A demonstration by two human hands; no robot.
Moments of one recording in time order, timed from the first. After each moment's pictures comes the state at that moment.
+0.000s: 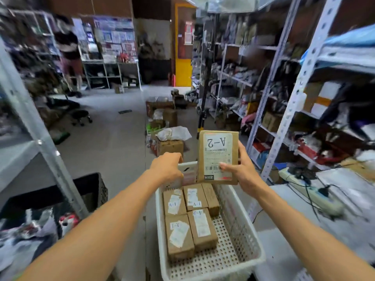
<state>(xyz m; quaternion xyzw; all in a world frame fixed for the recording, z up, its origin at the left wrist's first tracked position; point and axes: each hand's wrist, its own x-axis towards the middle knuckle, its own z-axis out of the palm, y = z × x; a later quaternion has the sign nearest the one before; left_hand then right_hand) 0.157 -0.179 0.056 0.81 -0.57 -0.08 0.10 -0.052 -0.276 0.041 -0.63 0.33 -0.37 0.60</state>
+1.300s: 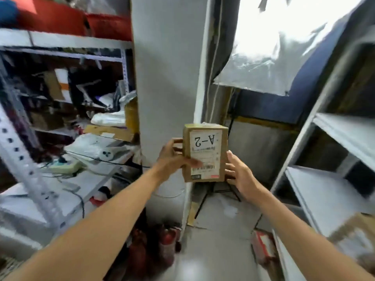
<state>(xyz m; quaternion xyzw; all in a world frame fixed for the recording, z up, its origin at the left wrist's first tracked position) -0.530 -0.075 0.084 0.29 -0.66 -0.63 0.28 -0.700 0.055 0.050 -0.33 0.67 -0.56 0.36</state>
